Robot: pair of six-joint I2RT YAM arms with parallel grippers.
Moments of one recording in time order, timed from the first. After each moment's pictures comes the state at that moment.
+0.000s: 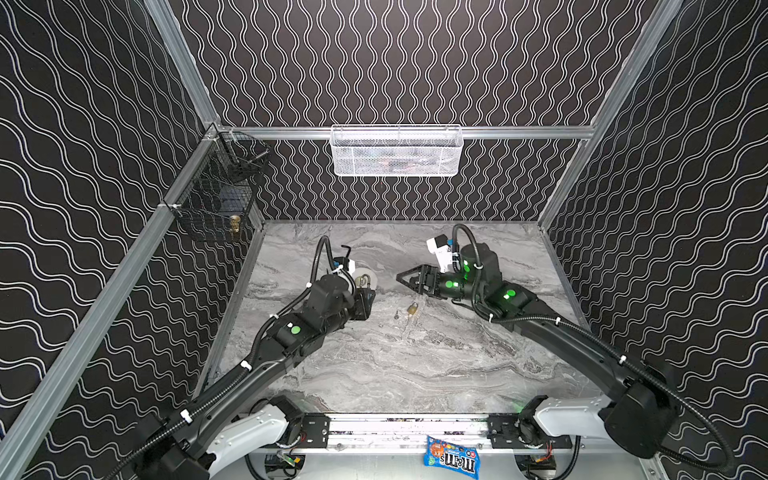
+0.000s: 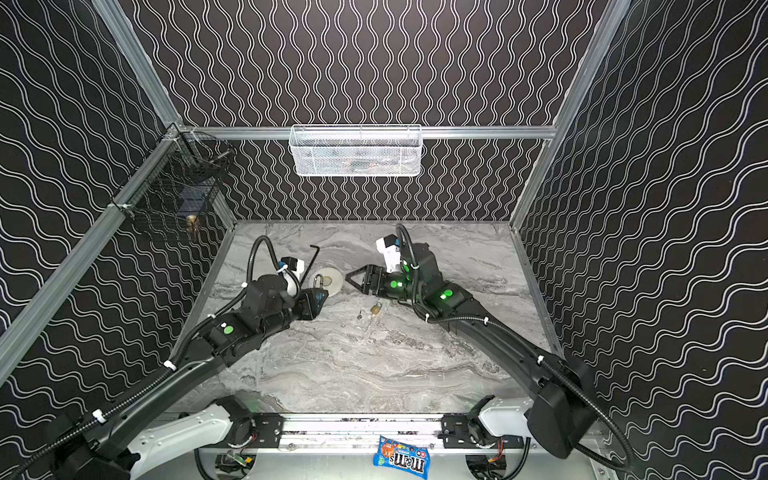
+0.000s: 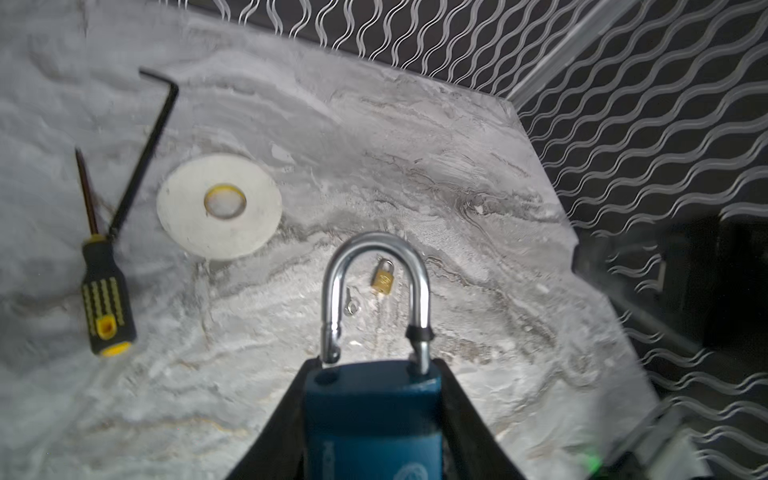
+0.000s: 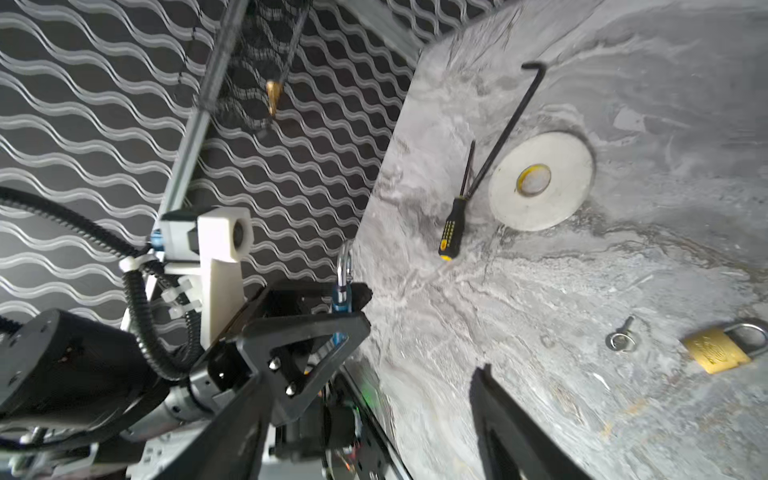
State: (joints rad) left arm -0.65 0.97 0.81 -0.35 -0.07 -0.50; right arm 0.65 1.36 1.13 -0.19 -0.52 0.76
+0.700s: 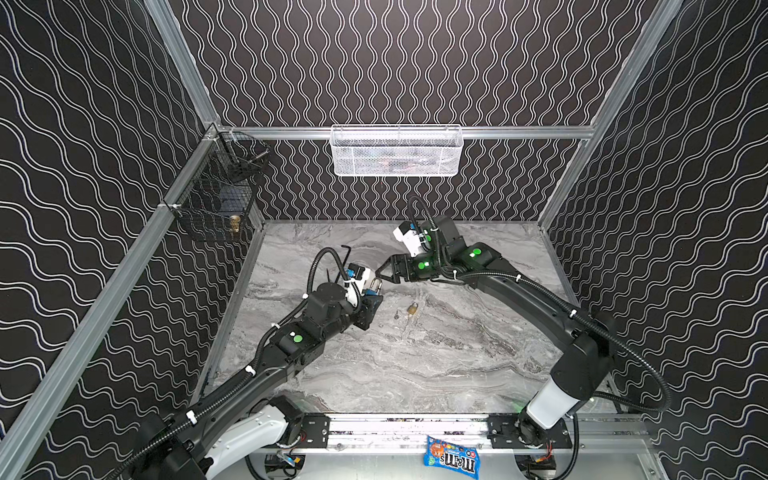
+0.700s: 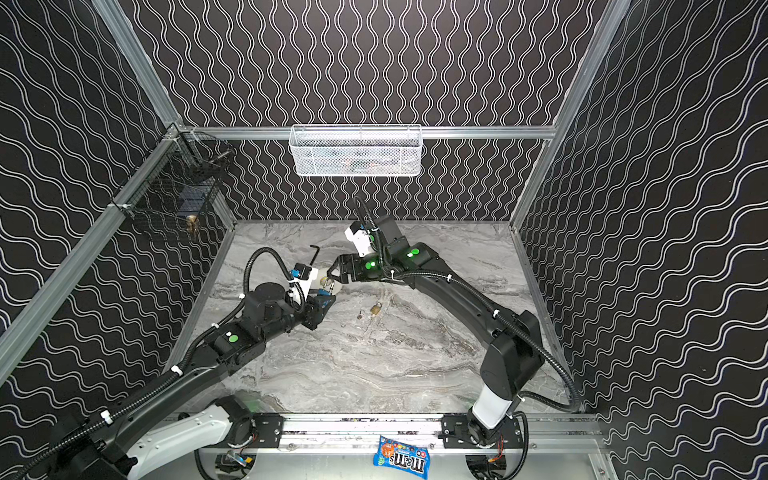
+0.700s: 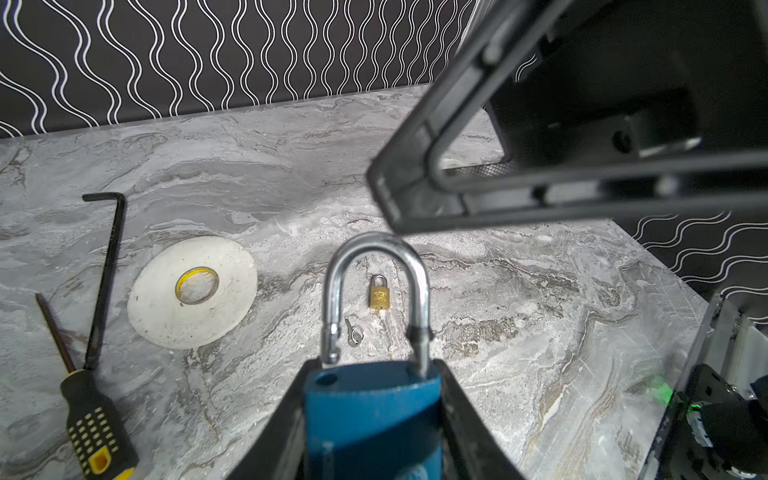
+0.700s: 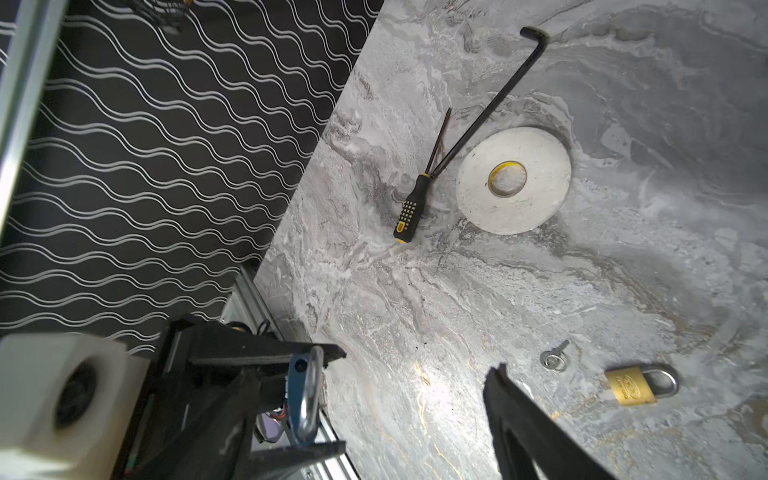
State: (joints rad) left arm -0.65 0.96 0.71 -0.15 0.04 -0.22; right arm 0.70 1.71 1.61 -0.62 -0.47 0.45
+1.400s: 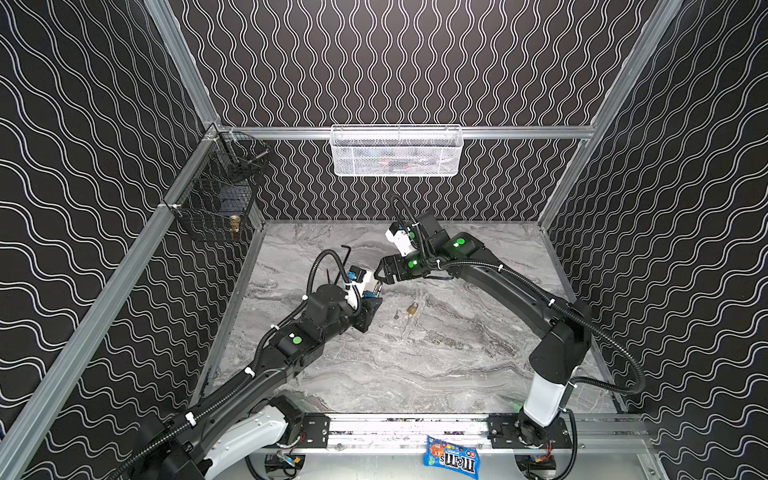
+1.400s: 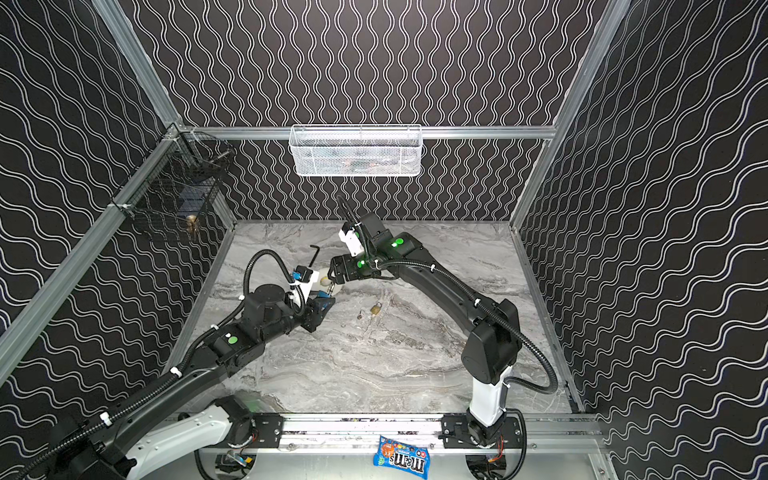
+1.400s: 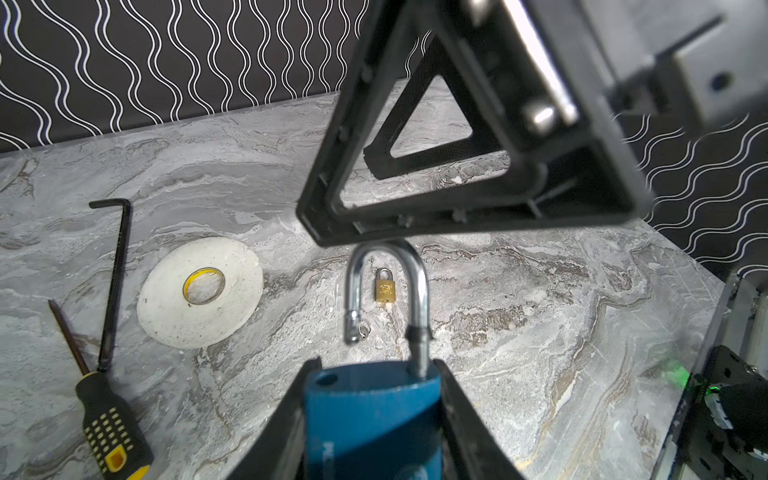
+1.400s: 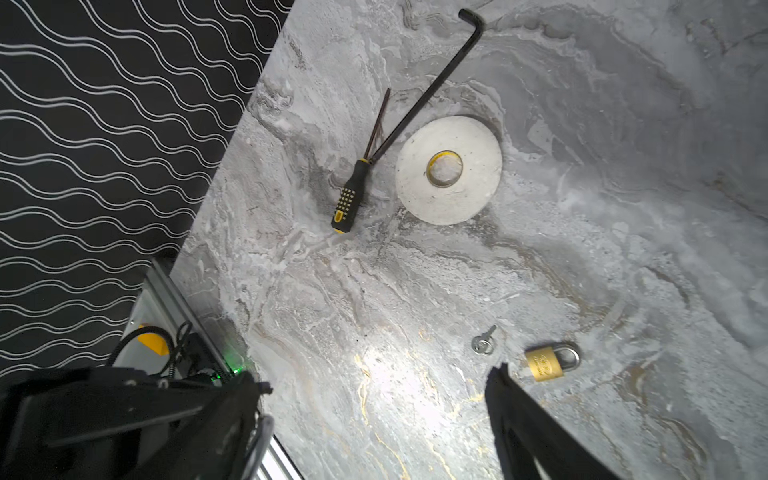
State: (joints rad) left arm -0.65 0.95 0.69 -0.16 0.04 -0.17; right arm 0.73 1.84 1.81 -0.85 -0.30 0.34
